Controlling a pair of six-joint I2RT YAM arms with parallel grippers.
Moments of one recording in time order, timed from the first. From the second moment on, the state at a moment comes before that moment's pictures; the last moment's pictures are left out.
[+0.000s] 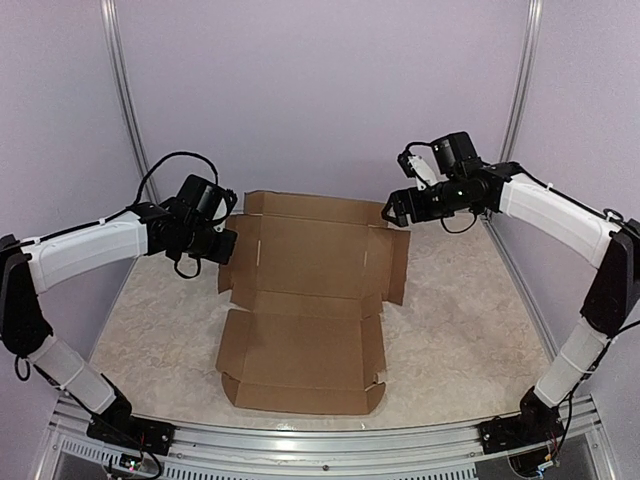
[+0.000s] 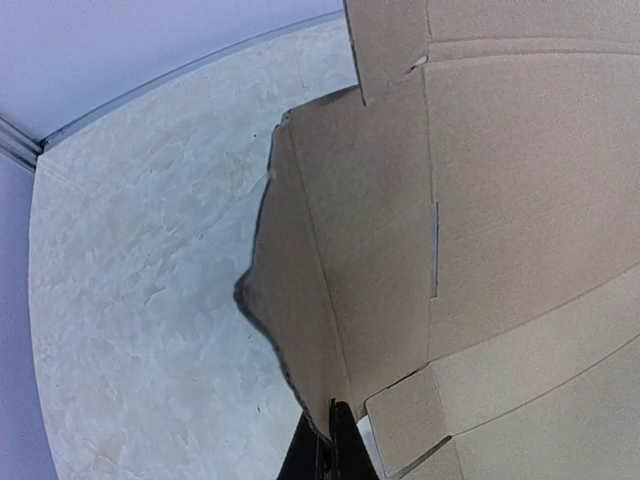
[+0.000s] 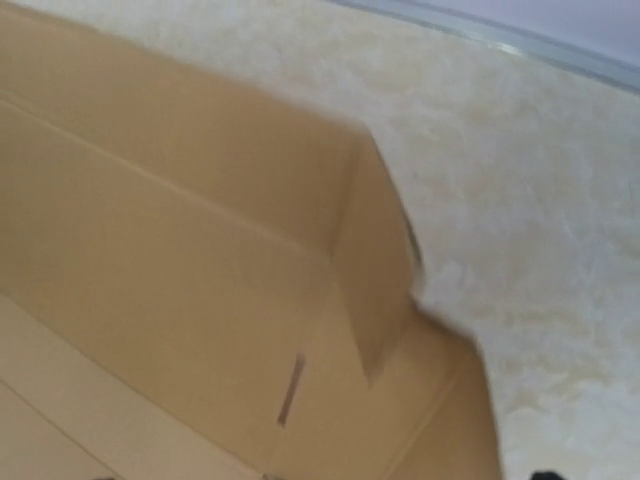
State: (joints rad) left arm -0.57 1.52 1.21 -0.53 -0.30 -0.13; right arm 0.49 1.63 1.51 -0.56 -0.13 0.12
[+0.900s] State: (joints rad) left arm -0.65 1.35 0.97 -0.08 -0.25 0.29; right arm 0.50 1.78 1.84 -0.85 -0.30 -0.19
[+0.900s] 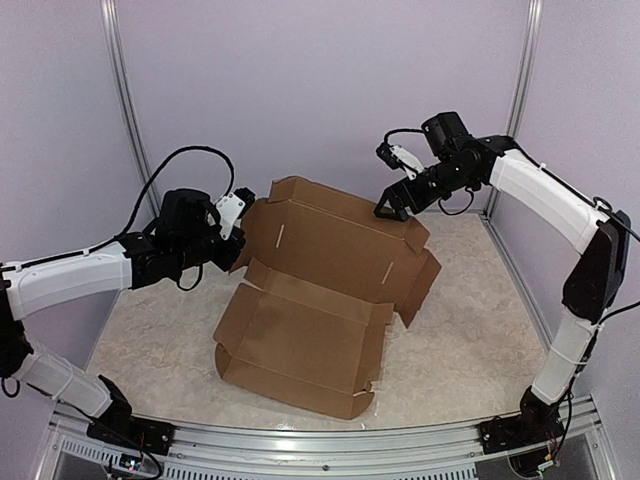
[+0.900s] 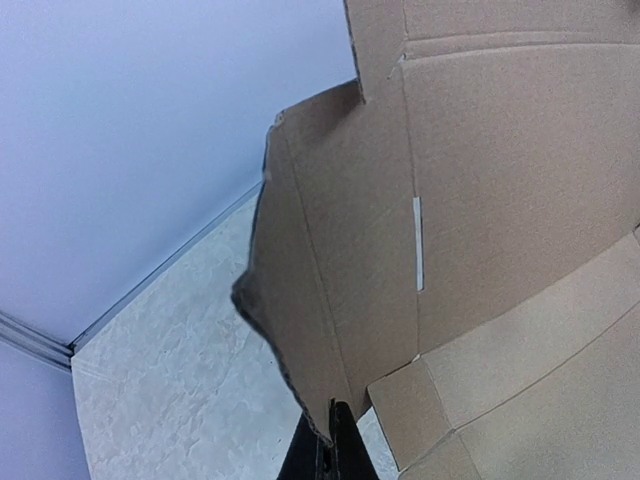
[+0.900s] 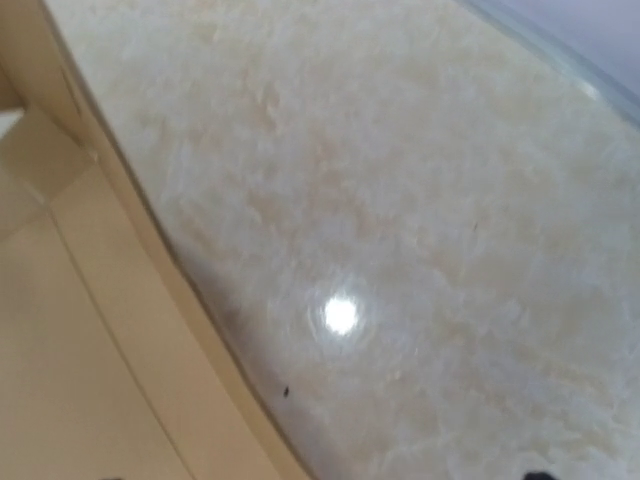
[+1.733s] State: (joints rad) left arm -0.66 1.31 0.92 -0.05 -0.19 0.28; right arm 0.56 1.80 1.85 -0.97 -0.27 -0.29
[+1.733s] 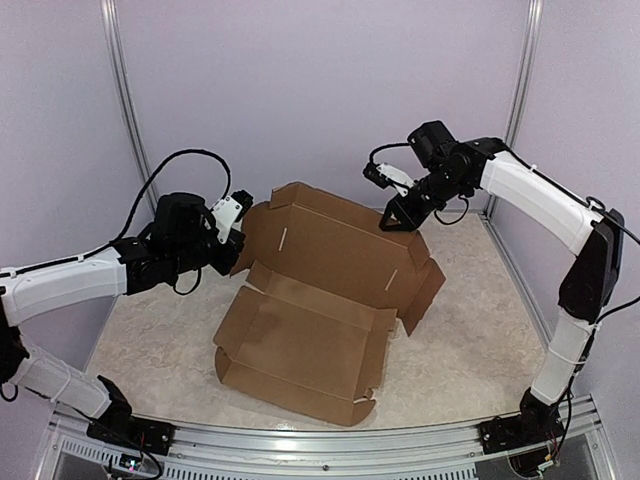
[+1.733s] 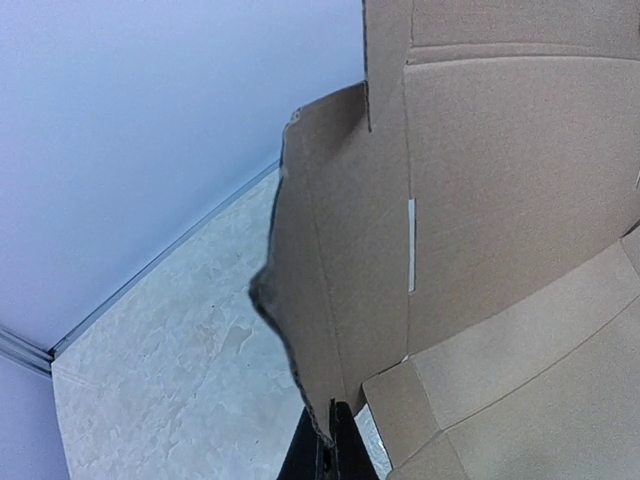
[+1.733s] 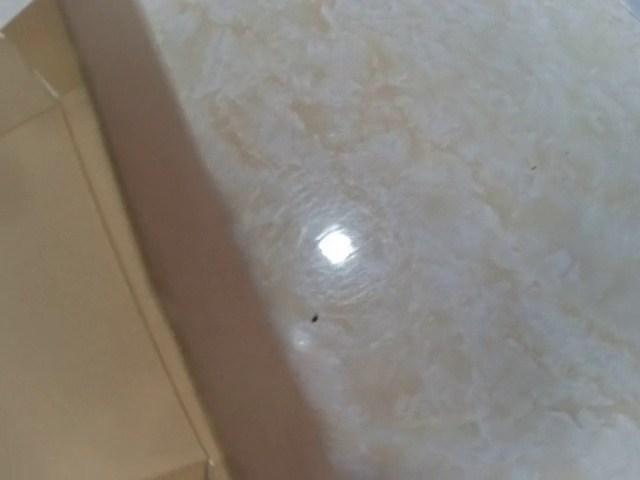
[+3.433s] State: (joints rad) left arm -0.45 1.56 1.26 -0.17 0.41 -0.49; right arm 0.93 1.64 1.47 -0.73 0.25 -0.14
